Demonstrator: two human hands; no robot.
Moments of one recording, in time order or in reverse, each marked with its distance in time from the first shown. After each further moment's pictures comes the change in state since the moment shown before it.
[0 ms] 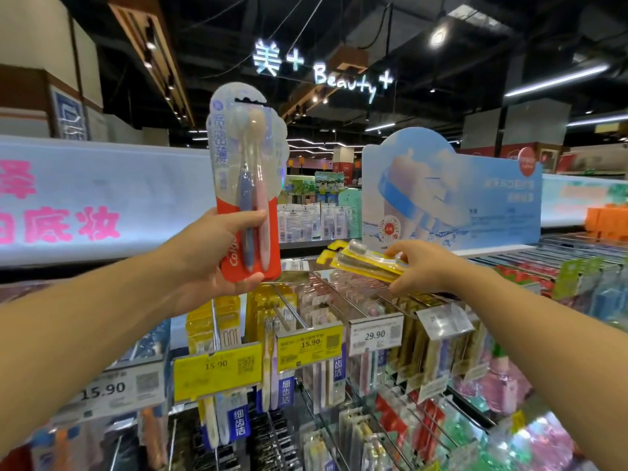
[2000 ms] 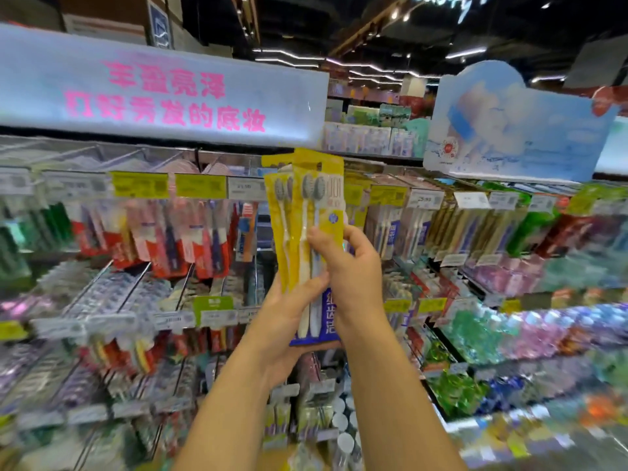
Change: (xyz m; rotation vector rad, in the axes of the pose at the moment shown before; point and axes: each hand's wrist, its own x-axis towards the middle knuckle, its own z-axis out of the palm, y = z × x) left_hand -0.338 -0.146 -0.042 -0.422 -0.017 -0.056; right_hand -0.344 -0.261 0.139 1.516 0.132 0.011
